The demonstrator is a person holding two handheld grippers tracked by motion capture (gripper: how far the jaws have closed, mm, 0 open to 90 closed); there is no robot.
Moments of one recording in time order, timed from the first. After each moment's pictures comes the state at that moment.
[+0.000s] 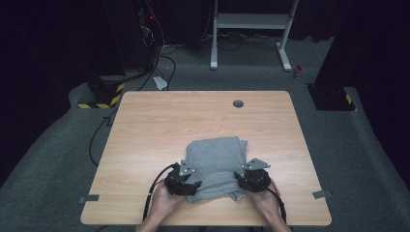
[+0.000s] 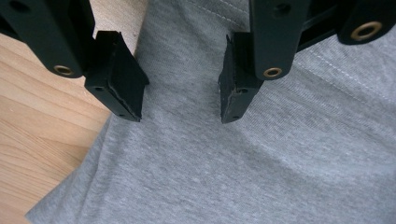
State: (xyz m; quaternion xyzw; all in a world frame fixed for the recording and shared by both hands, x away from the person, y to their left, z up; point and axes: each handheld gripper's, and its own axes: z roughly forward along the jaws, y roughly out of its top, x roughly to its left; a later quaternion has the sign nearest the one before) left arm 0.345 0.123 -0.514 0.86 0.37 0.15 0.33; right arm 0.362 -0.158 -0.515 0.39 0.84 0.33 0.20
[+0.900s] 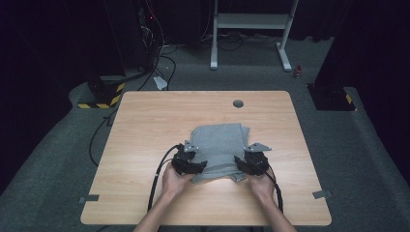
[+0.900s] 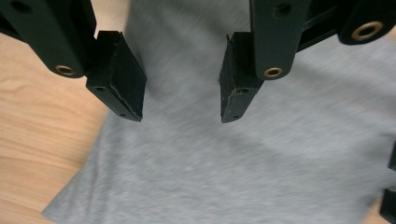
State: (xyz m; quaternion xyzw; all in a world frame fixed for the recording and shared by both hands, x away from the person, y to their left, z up) left arm 0.398 0.111 -0.500 0.82 0.42 0.14 0.36; right arm 0.408 -0.156 -0.504 0.45 0.80 0.35 0.20
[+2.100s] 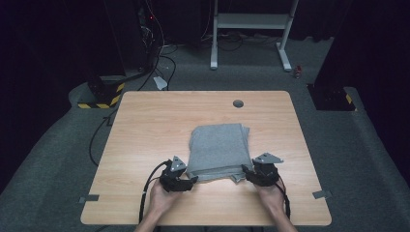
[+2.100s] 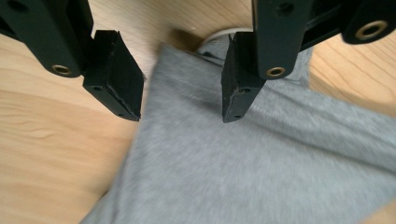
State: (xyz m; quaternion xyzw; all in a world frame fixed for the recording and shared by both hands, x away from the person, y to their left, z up) left arm 0.350 0.145 -0.511 0.82 0.40 0.14 0.38; right arm 0.375 -0.185 -0.506 0.44 0.79 0.36 0.21
